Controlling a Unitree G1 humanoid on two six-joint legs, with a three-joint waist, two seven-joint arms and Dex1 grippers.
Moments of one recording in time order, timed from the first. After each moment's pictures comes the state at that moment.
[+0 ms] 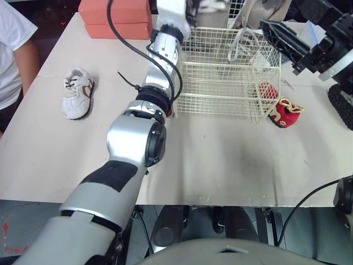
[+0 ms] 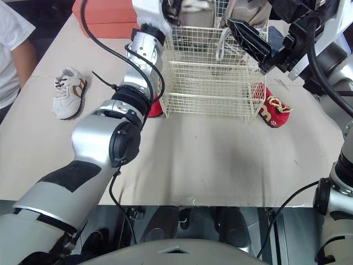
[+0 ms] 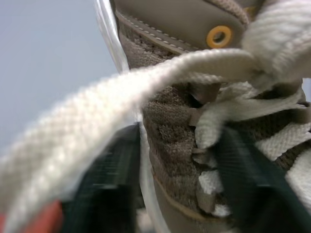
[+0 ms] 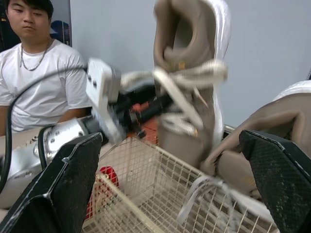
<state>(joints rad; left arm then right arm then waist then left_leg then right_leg) -1.38 0.11 0.15 1.30 0.04 -0.61 -0.13 -0.70 -0.70 -0.29 -0.53 0.95 0.85 0.29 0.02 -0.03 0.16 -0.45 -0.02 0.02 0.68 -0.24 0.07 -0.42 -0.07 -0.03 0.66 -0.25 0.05</state>
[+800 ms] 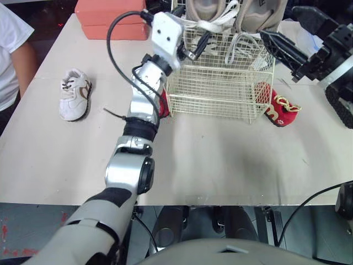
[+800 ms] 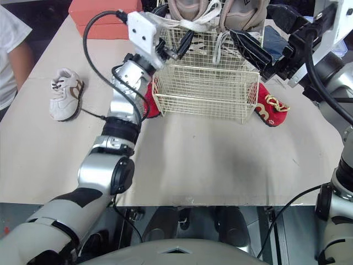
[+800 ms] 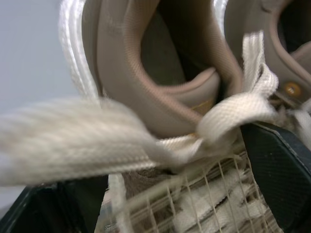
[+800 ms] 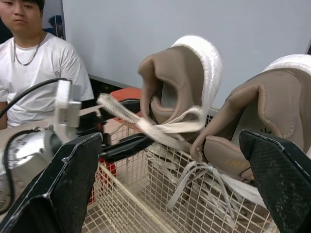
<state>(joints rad) -0.90 0.22 0.05 0.48 -0.07 -0.24 -0.53 -0.64 -0.72 -0.32 -0.54 0.97 0.84 0.30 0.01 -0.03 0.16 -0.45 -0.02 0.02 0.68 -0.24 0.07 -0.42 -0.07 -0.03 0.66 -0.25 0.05</state>
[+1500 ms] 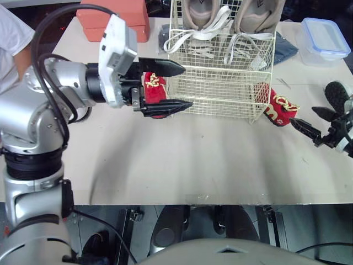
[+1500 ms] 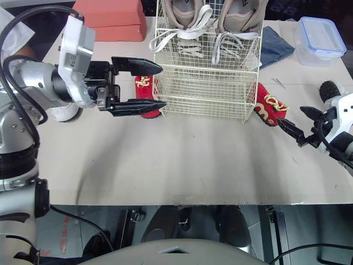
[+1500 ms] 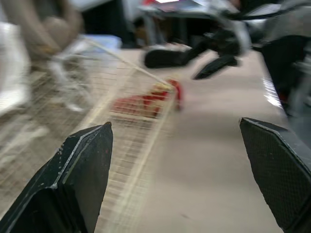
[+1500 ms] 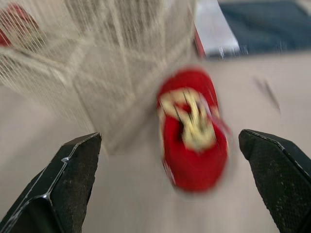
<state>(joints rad) -0.76 0.89 0.07 -0.34 -0.77 0.81 -1.12 0.00 -0.81 -0.43 -0.27 0.70 0.66 0.66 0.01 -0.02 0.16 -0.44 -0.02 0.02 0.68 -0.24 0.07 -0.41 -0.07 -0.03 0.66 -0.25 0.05</state>
